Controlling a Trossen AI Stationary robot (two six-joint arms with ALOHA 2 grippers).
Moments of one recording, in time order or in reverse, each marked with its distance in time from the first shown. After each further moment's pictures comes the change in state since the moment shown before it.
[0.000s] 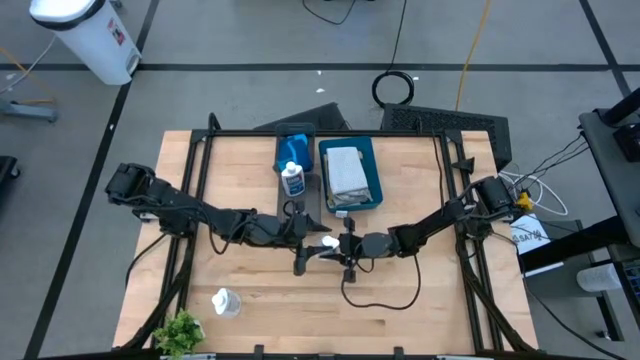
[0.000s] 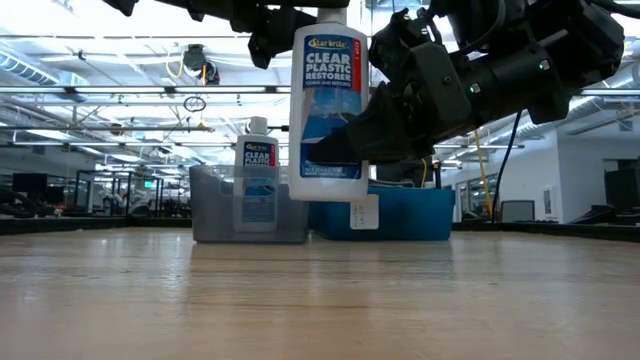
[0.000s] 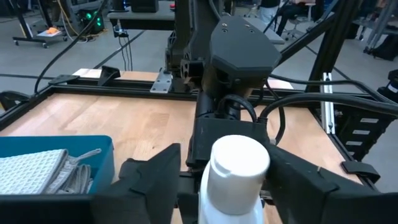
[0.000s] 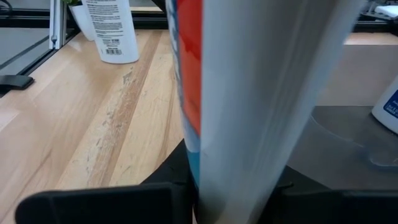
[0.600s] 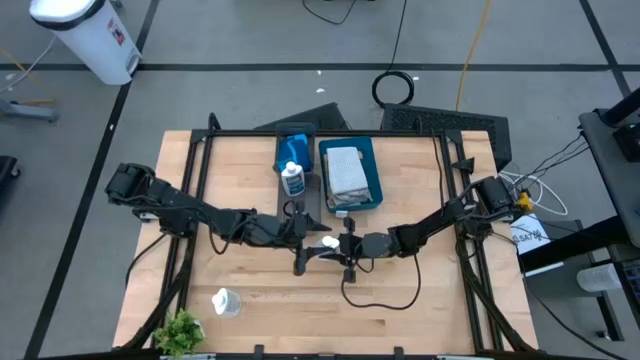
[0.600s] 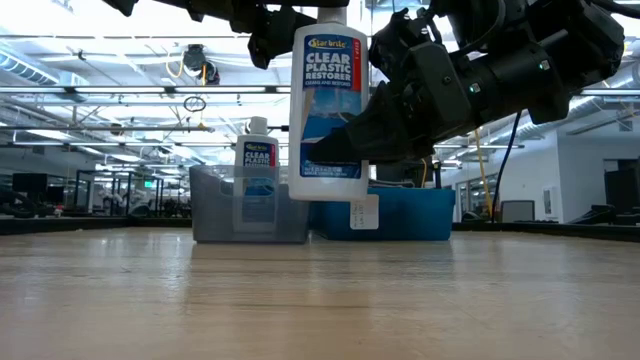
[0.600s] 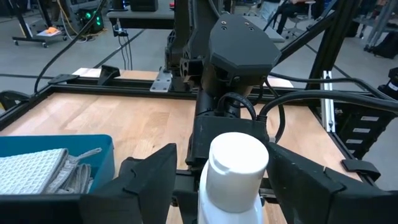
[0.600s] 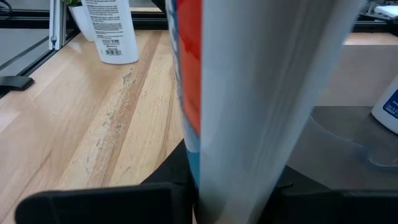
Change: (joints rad) left arm 0.000 0.000 0.000 -0.005 0.000 0.003; right arm 0.000 0.000 0.000 0.002 0.002 0.002
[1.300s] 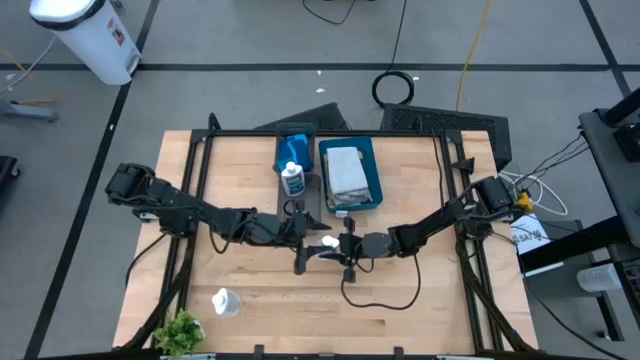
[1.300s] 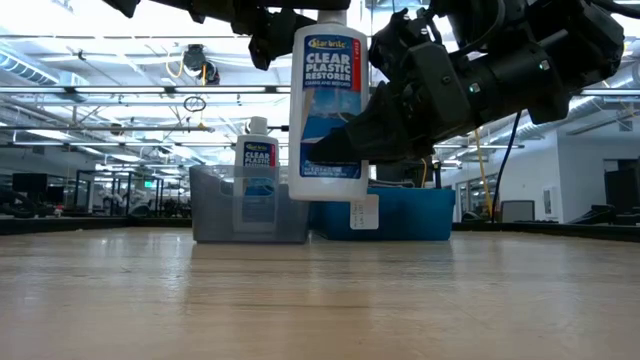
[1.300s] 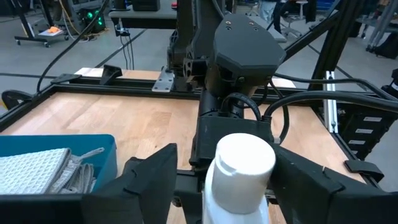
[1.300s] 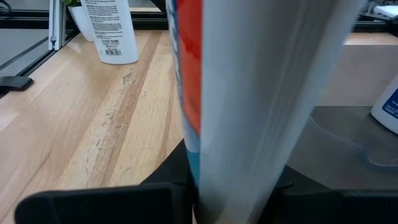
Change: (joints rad) left arm 0.006 0.000 0.000 -0.001 0.002 0.001; right arm 0.000 0.000 0.000 0.000 0.001 0.000
